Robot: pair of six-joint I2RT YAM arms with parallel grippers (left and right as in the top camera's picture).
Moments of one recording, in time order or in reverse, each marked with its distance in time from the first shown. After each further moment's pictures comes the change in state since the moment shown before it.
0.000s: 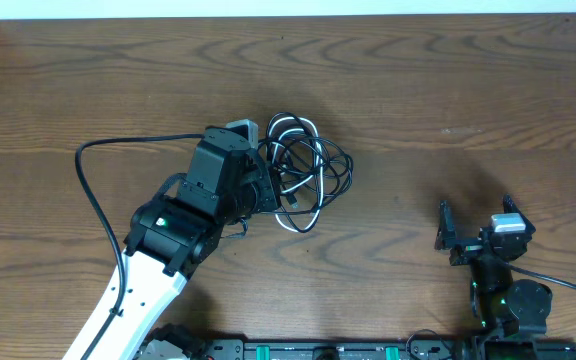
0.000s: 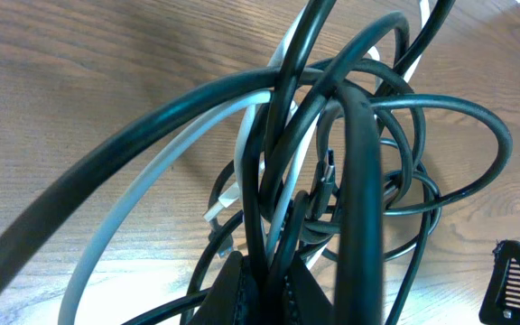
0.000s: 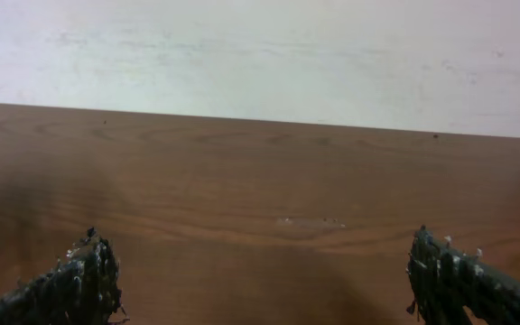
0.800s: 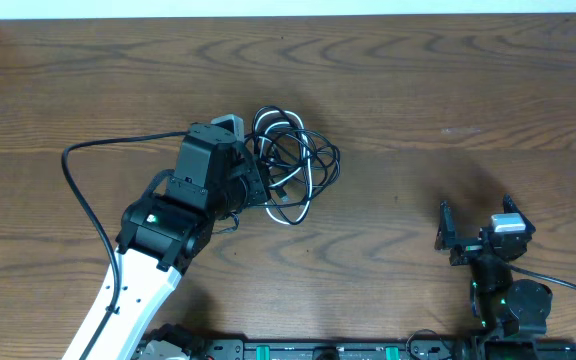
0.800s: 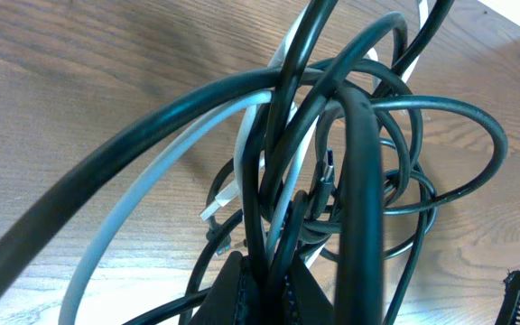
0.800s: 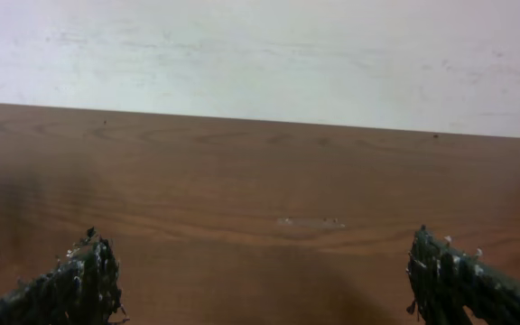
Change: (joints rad) left arm 0.067 0.000 0.000 0.000 0.004 0.000; right arm 0.000 0.000 0.000 0.000 0.000 0.000
